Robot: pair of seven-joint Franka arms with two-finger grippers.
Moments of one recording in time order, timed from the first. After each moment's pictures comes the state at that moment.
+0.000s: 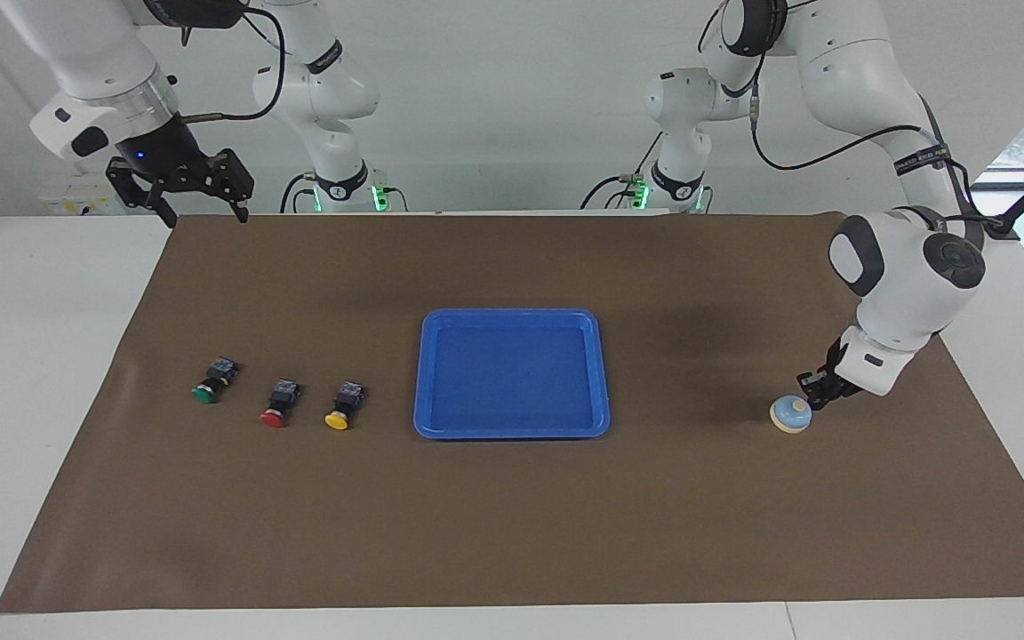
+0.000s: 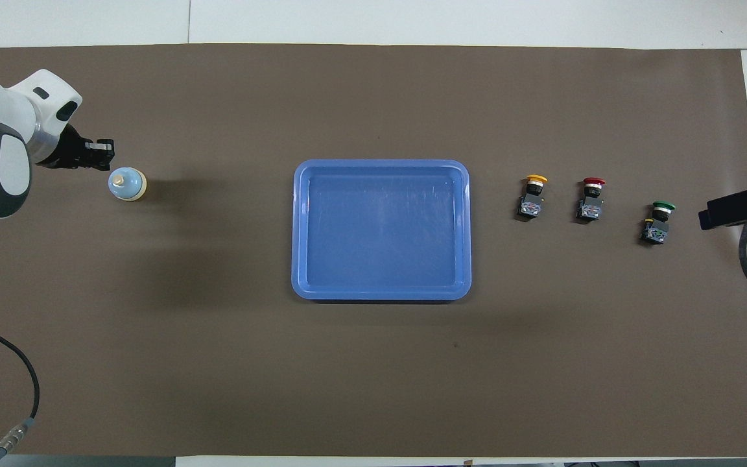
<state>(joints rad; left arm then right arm) 0.01 0.39 0.01 -1.69 -0.01 2.12 -0.02 0.00 -0.06 -0.04 -1.59 0.01 1.49 -0.10</state>
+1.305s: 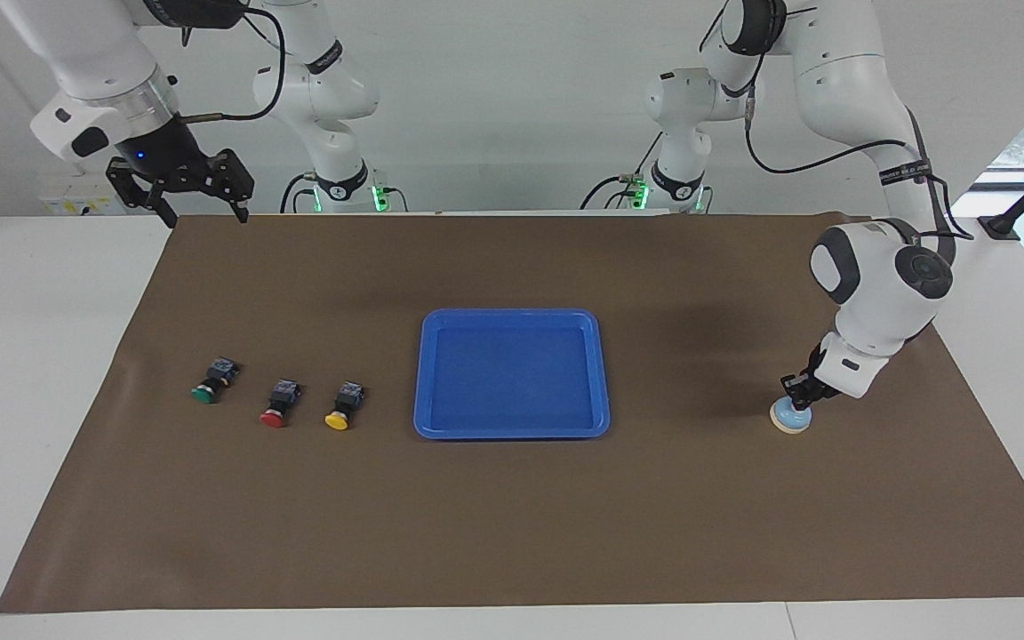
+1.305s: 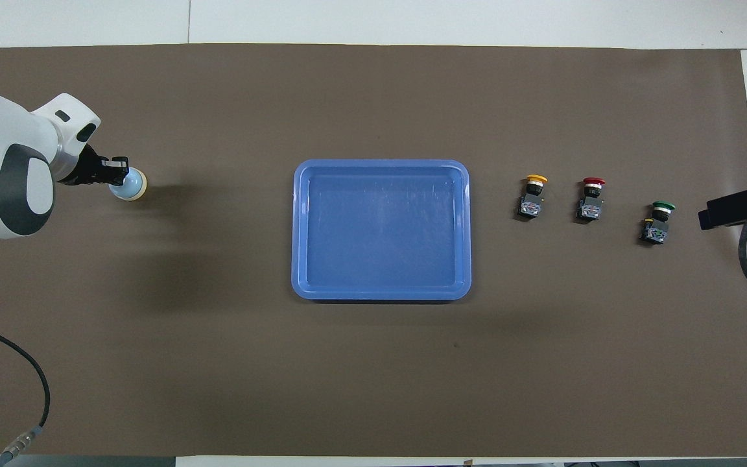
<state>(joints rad) 0.01 0.38 0.01 -1.79 -0.01 2.19 -0.02 0.00 -0.06 -0.04 -1.59 0.01 1.49 -0.10</state>
